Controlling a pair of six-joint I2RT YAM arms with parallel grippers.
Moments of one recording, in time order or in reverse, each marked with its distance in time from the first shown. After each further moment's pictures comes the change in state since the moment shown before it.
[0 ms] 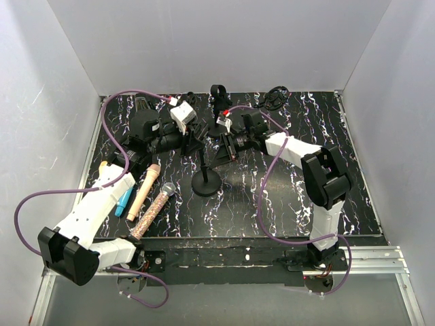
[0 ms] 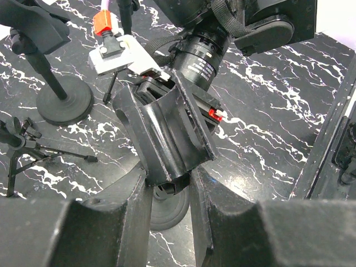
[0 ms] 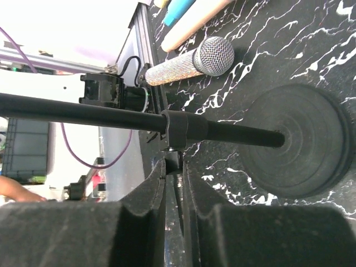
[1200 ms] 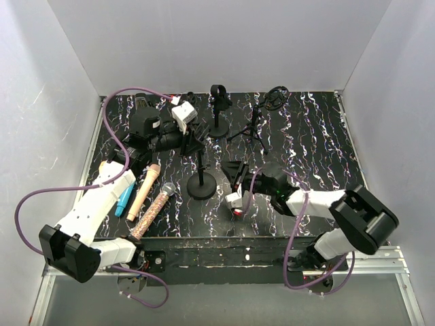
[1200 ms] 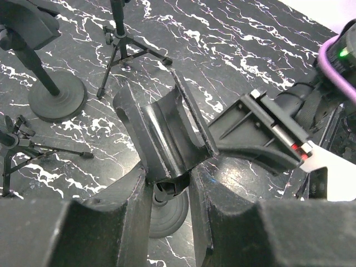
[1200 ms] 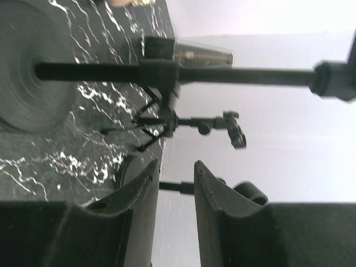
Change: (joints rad) left arm 0.004 0.023 0.037 -0.052 0.039 0.020; right arm 0.225 -0.460 -0.864 0.967 0.615 -1.942
